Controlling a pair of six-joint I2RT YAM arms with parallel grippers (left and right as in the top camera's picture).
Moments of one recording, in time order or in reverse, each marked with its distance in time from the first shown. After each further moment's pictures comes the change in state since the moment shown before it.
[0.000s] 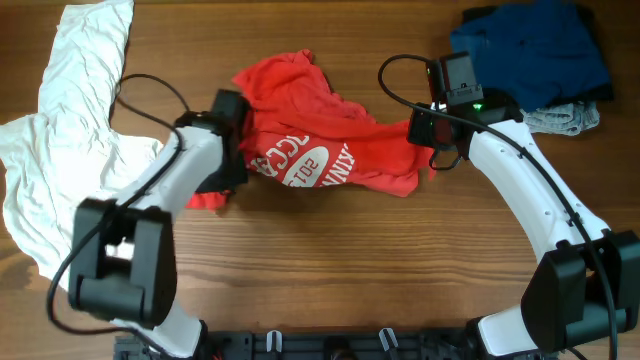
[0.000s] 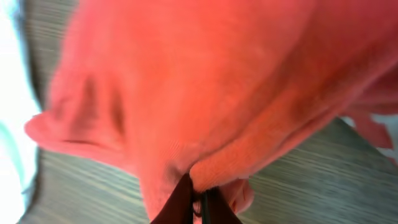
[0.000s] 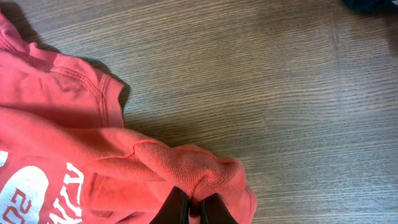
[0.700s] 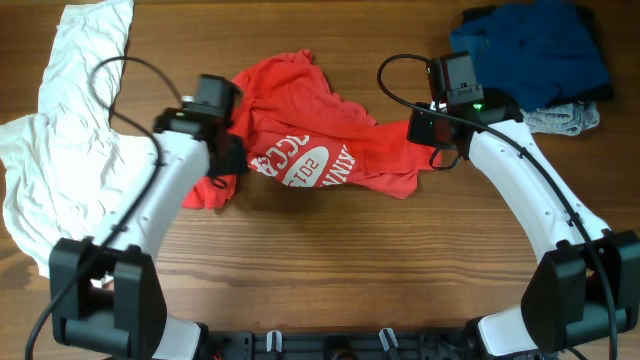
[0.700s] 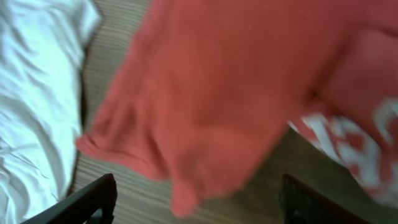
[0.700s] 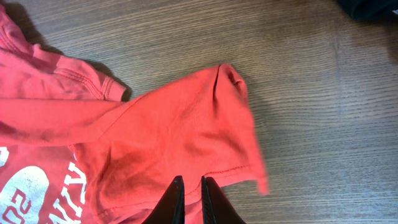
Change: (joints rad) left arm -0.008 -0.137 0.046 -0.024 0.010 0.064; right arm 0.000 0.000 0.000 0.012 0.000 -0.017
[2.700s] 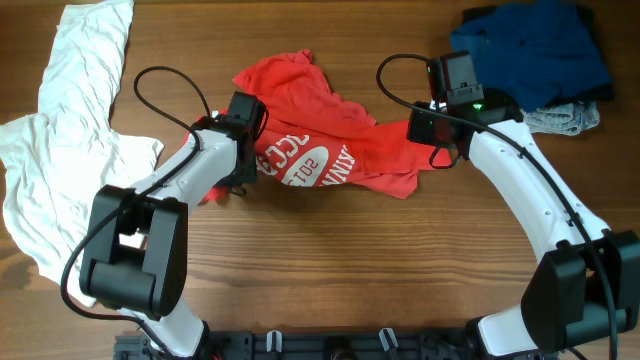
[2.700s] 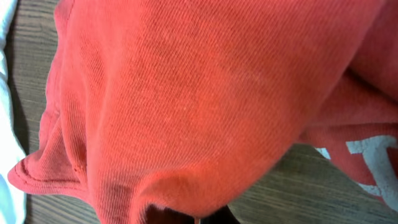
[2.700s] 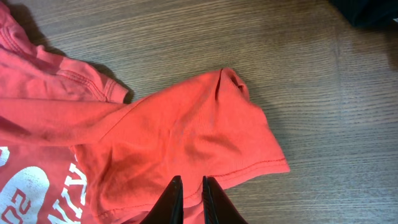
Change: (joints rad) left arm -0.052 0.186 -0.071 0.158 -0.081 -0.012; right arm 0.000 0.000 0.000 0.011 0.000 -0.015
